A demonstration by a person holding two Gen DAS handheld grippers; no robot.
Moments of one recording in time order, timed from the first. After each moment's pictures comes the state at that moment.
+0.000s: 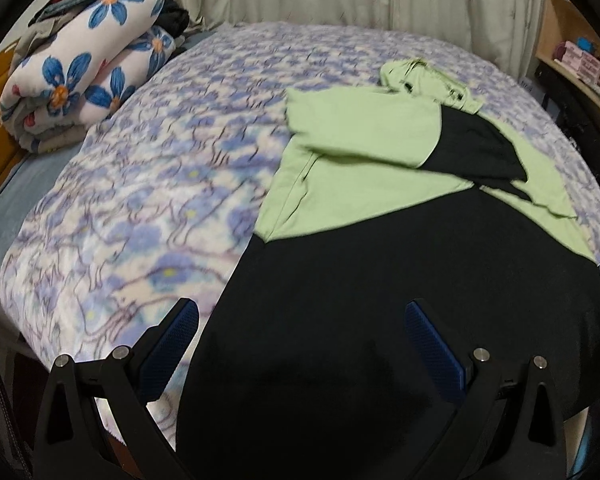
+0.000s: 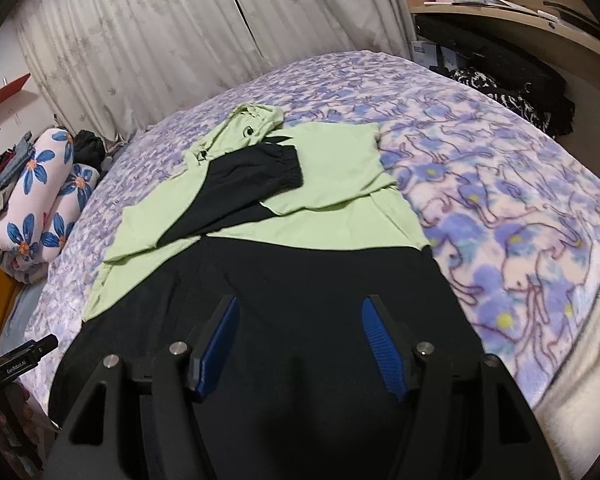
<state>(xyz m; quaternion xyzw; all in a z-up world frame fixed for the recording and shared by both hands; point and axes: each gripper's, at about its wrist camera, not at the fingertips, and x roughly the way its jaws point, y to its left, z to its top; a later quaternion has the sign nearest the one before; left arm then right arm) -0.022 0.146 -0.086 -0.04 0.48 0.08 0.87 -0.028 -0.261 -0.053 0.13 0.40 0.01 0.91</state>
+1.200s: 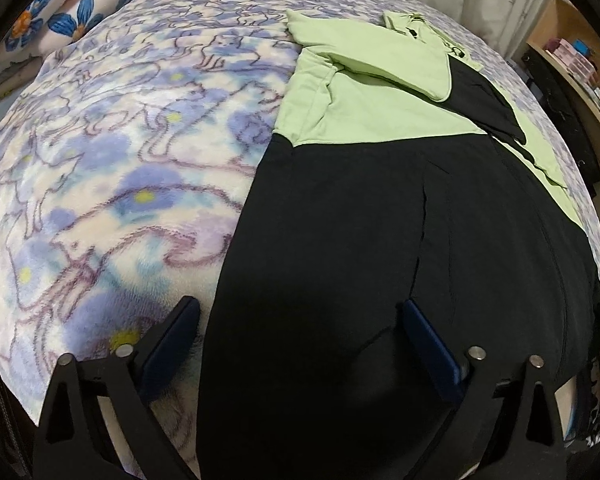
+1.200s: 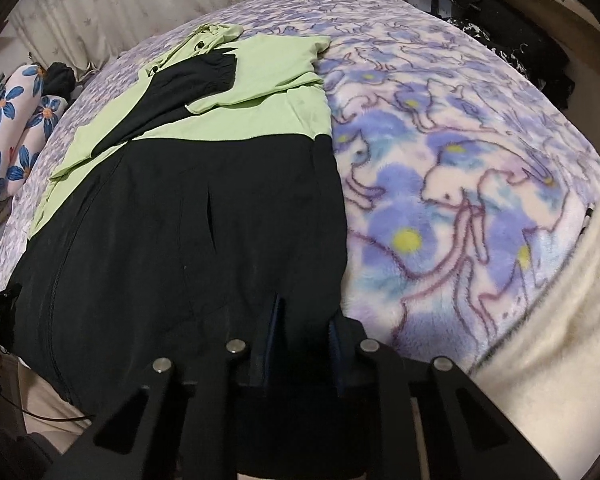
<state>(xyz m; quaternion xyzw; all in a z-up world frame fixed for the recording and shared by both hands) -0.020 0.202 -0.159 -0.10 0.54 -0.01 0.84 -0.046 -0.320 -0.114 0.07 0.52 0.00 0.85</state>
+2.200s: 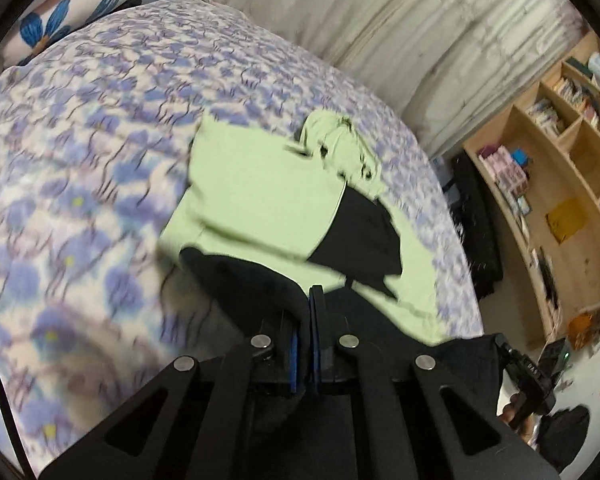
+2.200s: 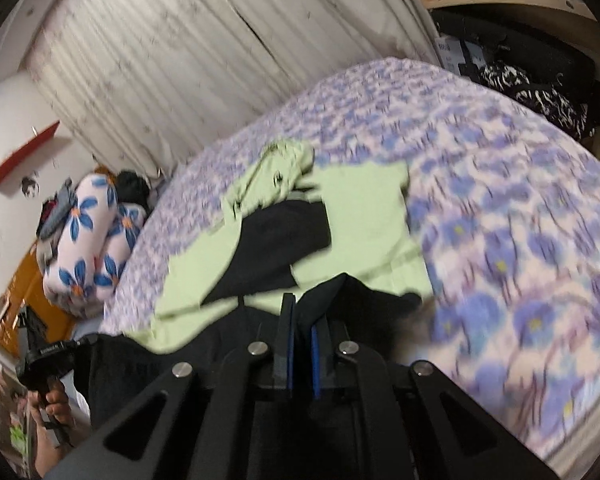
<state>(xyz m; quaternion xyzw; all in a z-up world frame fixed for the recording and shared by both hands) 0.071 0.193 -0.031 -0.29 0.42 -0.11 0.85 0.051 -0.328 0.002 0.23 0.35 0.10 0.90</state>
